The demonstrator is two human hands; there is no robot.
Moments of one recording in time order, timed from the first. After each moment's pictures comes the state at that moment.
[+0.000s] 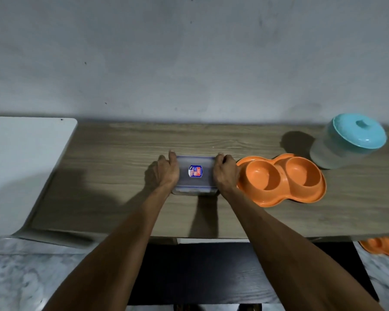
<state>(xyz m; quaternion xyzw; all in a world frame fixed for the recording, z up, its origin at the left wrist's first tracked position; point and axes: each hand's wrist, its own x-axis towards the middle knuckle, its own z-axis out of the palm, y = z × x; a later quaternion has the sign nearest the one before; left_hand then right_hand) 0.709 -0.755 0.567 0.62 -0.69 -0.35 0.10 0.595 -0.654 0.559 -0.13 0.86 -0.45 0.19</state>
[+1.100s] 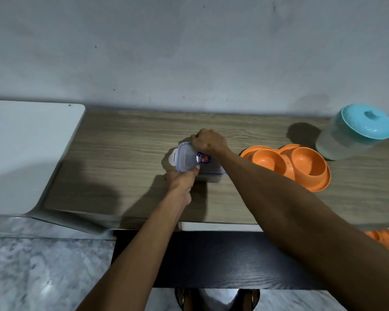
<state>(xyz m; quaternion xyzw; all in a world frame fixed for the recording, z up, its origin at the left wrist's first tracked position) 0.724 -0.700 0.552 0.59 -0.33 -0.70 0.24 0.596 -0.726 0.583 -0.40 0.88 -0.11 0.22</state>
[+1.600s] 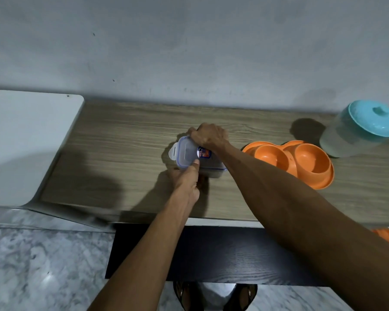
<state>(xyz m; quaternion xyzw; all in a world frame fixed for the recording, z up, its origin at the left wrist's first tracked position) 0.712 -0.684 0.551 0.57 -0.19 -0.73 0.32 0.592 -0.733 0.574 -0.40 0.89 -0.10 0.21</state>
